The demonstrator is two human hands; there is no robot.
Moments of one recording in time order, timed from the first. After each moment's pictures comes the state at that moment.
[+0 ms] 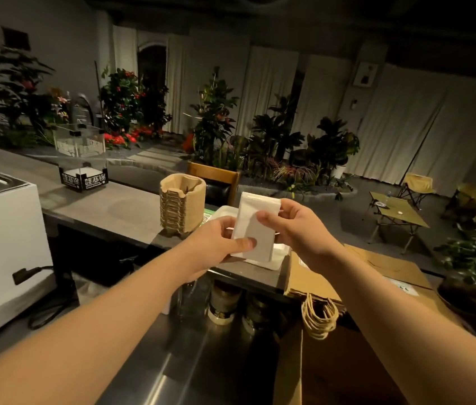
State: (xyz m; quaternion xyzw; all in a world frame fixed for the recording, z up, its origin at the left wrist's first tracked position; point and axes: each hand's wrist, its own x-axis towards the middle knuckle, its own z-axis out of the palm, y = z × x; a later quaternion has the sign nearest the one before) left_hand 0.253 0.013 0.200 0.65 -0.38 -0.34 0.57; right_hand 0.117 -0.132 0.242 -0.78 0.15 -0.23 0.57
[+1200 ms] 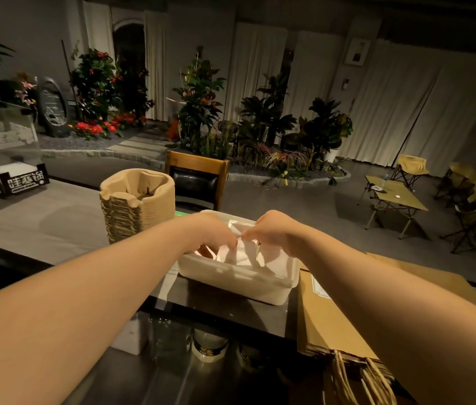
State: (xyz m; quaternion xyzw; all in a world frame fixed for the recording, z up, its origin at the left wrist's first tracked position) left_hand 0.368 -0.152 0.188 0.86 -0.32 -0.32 0.23; right_hand 0.267 -0.266 0.186 -0.86 0.40 -0.04 0.31
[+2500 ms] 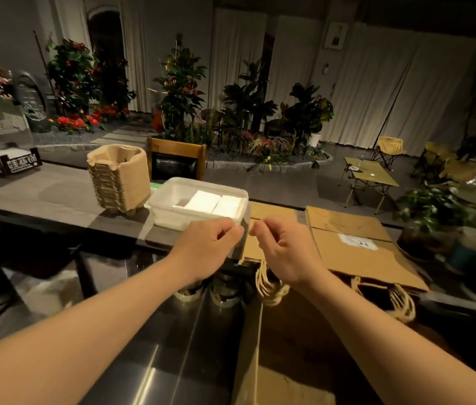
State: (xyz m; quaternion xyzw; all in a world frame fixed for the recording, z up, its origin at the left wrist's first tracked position) left_hand 0.189 -0.065 0.149 0.72 -0.53 -0.08 0.44; right_hand 0.040 -0.169 0.170 -0.89 0.24 -0.30 0.26
